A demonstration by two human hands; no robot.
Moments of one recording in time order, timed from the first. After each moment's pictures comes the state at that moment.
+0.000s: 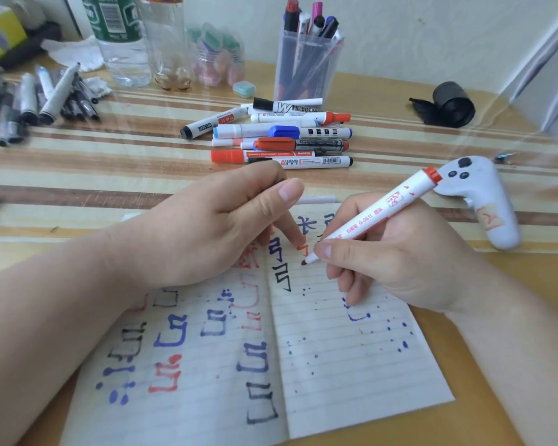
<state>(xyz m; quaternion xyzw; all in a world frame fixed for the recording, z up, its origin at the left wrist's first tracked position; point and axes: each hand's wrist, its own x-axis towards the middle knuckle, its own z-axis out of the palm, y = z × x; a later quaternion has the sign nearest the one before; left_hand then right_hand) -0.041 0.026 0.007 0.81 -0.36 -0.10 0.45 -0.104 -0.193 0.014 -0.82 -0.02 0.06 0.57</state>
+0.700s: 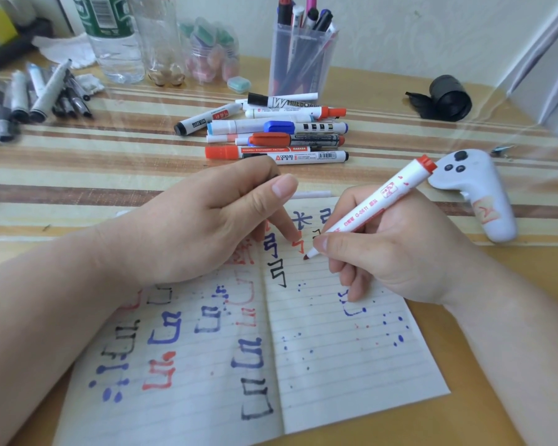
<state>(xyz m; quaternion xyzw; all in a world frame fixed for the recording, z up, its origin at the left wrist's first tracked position) -0.045 0.022 0.003 0.78 -0.33 -0.11 0.51 -0.104 -0.192 0.016 -0.84 0.01 0.05 0.53</state>
